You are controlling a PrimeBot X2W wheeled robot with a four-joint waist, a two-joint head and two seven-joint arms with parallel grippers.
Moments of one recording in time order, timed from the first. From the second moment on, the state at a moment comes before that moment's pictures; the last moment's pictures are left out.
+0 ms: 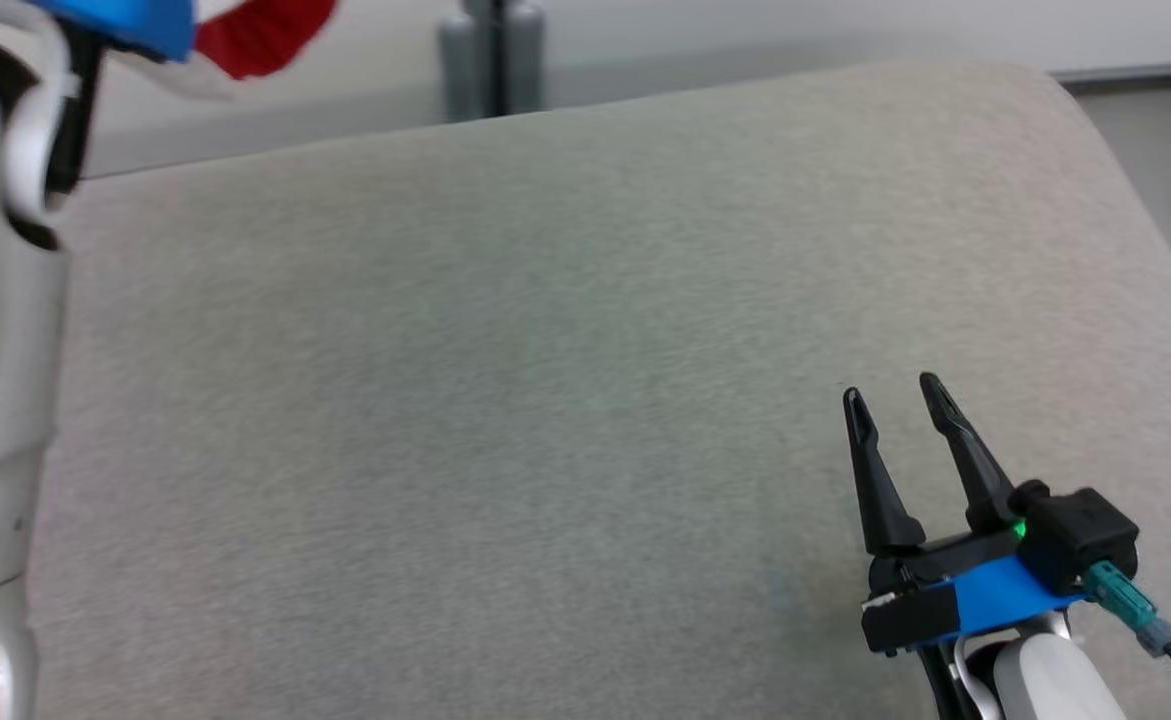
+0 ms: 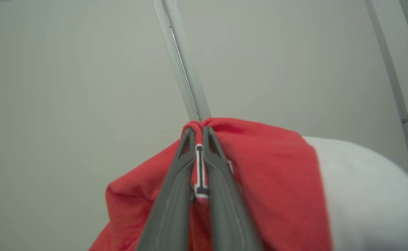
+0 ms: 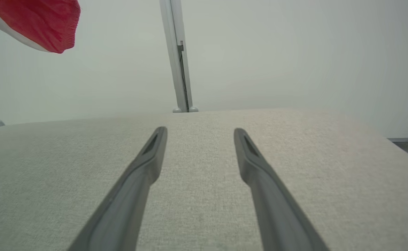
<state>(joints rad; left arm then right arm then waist) -1.06 0.38 -0.30 0.30 -0.23 -0.12 -0.03 -0.16 -0.05 0.10 0.16 0.16 0.13 -0.26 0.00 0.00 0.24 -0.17</state>
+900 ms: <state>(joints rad) -0.52 0.21 -0.55 0.49 -0.31 -0.12 -0.13 -0.17 -0.05 0.11 0.17 0.20 0.13 -0.26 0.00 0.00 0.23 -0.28</state>
